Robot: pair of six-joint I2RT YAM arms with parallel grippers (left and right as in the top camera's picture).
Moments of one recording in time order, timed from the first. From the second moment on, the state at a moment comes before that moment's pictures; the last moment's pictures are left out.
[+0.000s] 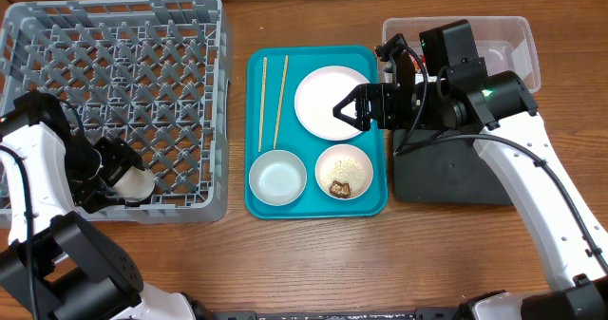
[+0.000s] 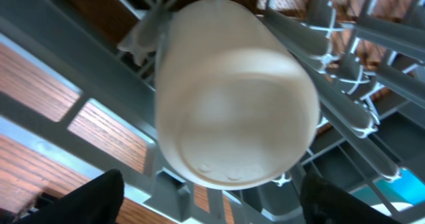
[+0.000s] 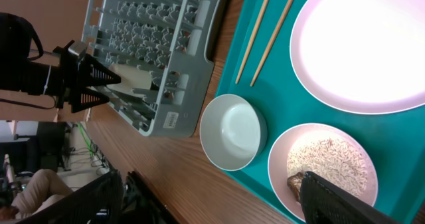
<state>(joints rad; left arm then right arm) 0.56 1.74 1.41 -1.31 0.13 -0.32 0.32 1.56 1.50 -0.93 -0.67 0.28</state>
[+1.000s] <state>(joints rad) -0.16 1.49 1.62 -1.35 0.25 -0.13 0.37 1.60 1.50 -1.00 -0.40 0.29</state>
